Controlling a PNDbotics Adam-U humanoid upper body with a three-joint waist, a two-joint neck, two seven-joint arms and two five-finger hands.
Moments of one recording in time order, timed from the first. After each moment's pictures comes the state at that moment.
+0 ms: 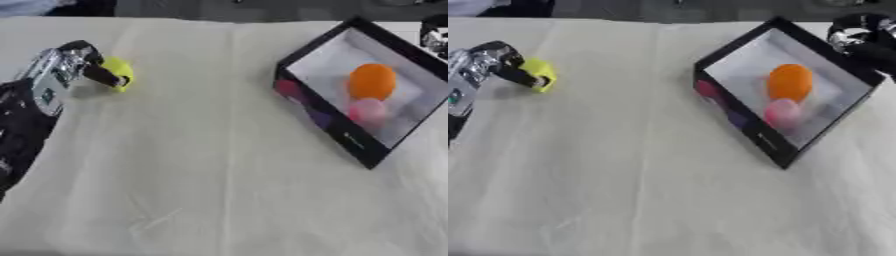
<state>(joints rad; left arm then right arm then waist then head) -0.94 0.56 -0.19 -0.91 -0.78 0.48 -0.46 -0.74 -0.65 0.17 -1.37 -0.06 0.19 0.09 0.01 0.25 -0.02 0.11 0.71</state>
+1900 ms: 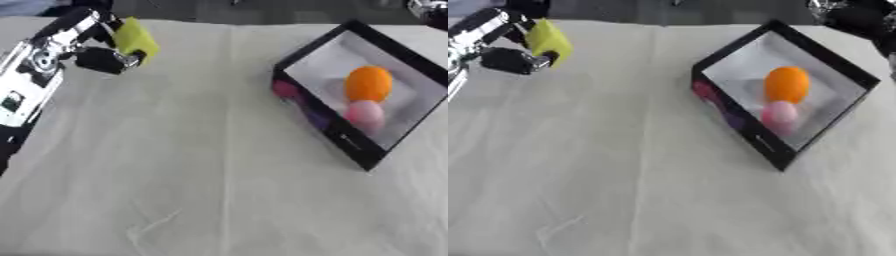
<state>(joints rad) -0.79 0.65 -0.28 -1.43 -0.39 0.26 -0.23 -0.84 -0.62 0.20 -1.51 -0.11 0.20 0.10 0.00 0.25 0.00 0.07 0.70</state>
